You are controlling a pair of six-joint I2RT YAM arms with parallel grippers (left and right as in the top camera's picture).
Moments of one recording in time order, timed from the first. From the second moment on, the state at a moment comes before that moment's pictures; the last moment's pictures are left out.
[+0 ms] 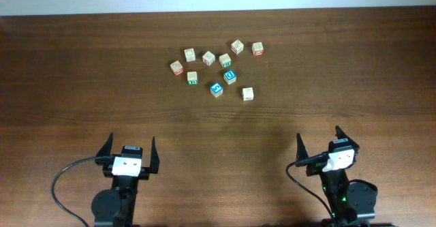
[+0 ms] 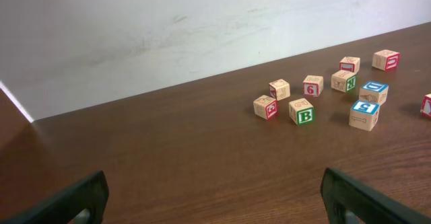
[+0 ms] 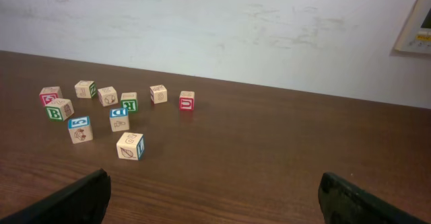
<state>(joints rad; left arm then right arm) -0.03 0.01 0.02 -0.08 0.01 0.22 0.03 0.01 0.01 -0.07 -0.12 -0.08</state>
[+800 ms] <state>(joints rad) -0.03 0.01 0.02 -0.08 0.01 0.22 0.03 0.01 0.01 -0.07 -0.12 -0.08</state>
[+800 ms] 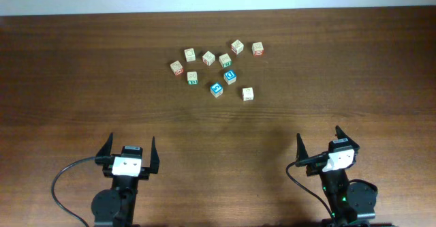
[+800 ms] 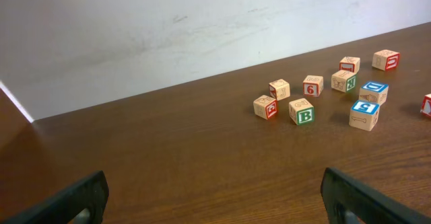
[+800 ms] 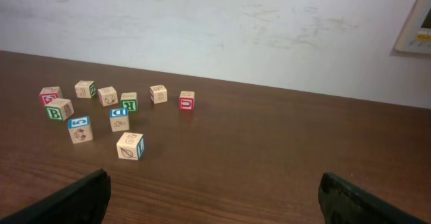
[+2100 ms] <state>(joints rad) -0.03 1.26 1.17 -0.47 0.18 0.23 0.03 0.78 0.84 -0.30 -0.23 -0.08</state>
